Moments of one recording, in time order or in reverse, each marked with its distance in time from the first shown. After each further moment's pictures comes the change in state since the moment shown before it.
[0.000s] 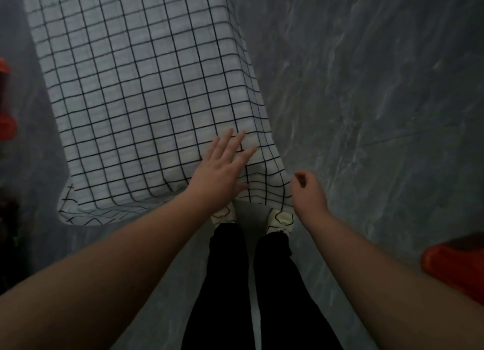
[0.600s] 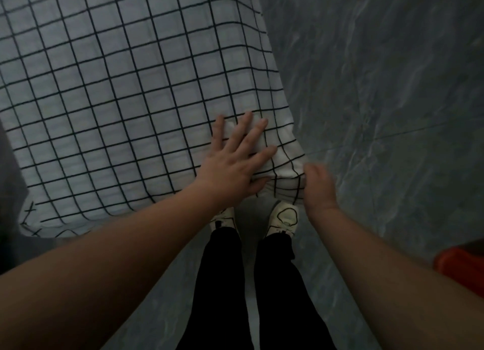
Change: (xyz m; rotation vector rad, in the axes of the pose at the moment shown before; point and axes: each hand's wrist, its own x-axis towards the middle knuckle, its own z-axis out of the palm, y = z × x) left_hand 0.064 -0.017 0.059 0.154 0.236 0.197; right_hand 0.086 0.019 0.037 0.296 0.117 0.036
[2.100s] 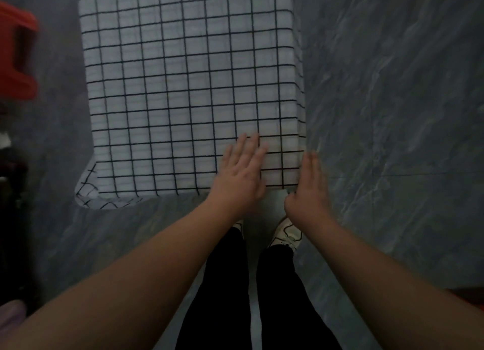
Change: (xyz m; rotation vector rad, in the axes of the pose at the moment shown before) left_hand -0.054 -0.011 -0.050 -0.318 -0.134 -0.473; right_hand -0.073 -0.066 0.029 -0.859 -0.287 -0.549
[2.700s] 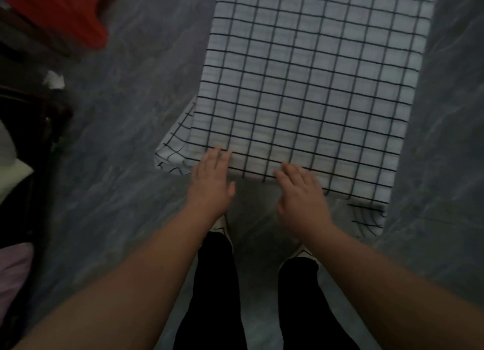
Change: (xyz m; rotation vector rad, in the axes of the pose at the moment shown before) left_hand -0.144 -0.198 0.013 -0.218 0.067 -0.541; right_hand -0.030 -0.160 0.099 -0.483 -0.123 -0.496
